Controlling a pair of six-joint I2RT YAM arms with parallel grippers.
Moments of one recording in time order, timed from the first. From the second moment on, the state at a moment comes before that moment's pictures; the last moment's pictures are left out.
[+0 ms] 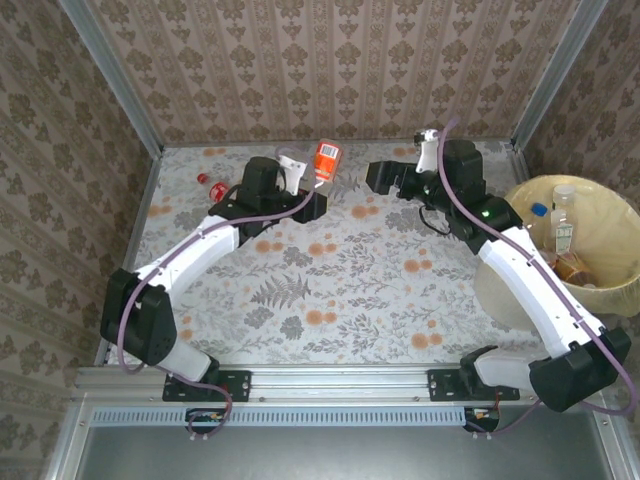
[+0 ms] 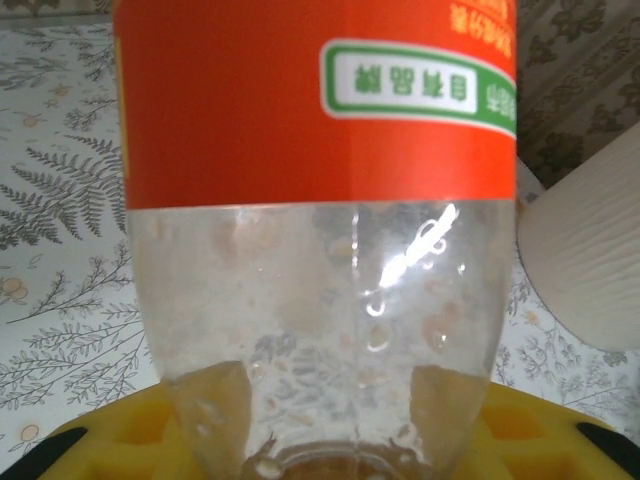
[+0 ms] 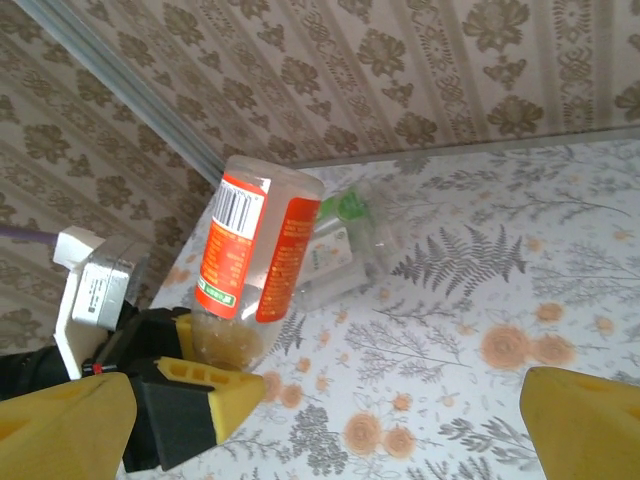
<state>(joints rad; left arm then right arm) -0.55 1.50 1.17 -0.21 0.43 -0.25 0.36 1.25 1.30 -0.40 -0.20 0.46</state>
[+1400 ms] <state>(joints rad) -0.62 1.45 1.13 -0.05 0.64 -0.28 0.43 1.53 1.40 -0.15 -0.32 0.67</state>
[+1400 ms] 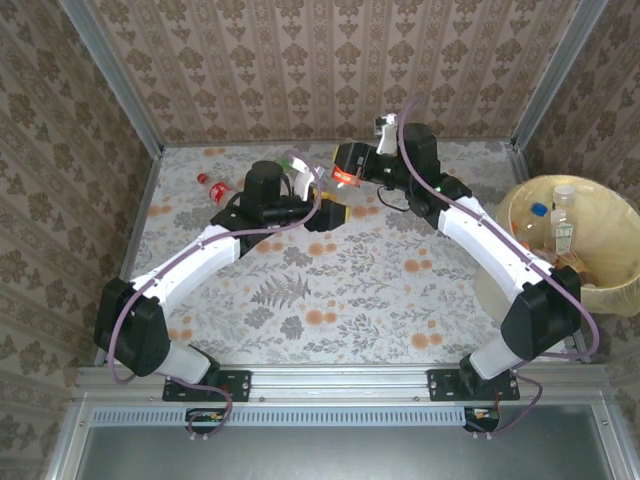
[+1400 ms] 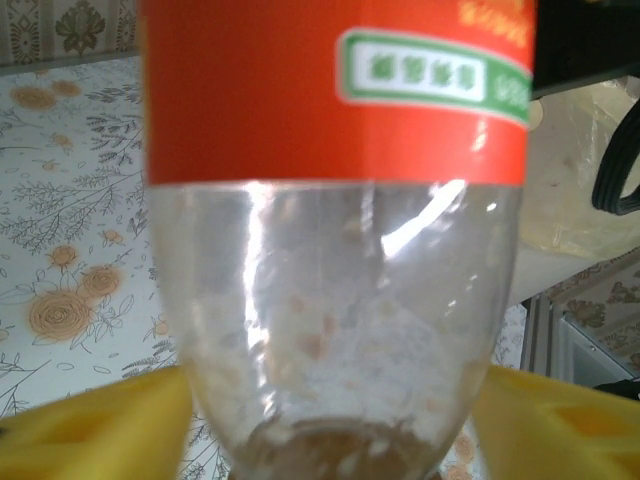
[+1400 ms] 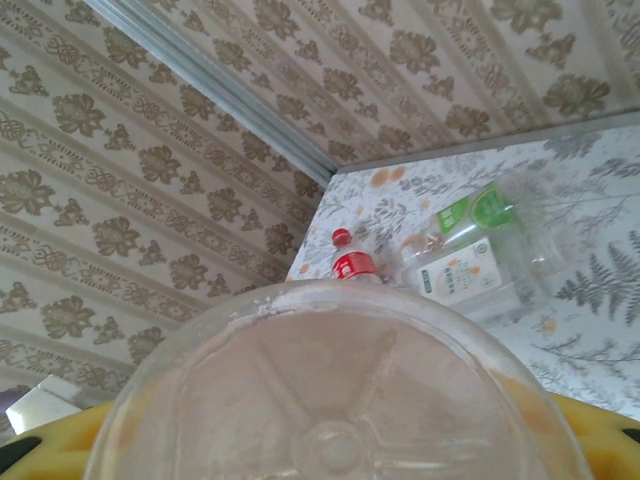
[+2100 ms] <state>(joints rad) -0.55 1.29 0.98 -0.01 0.30 -0.34 0.24 1.10 1.47 -0.51 0.05 0.32</state>
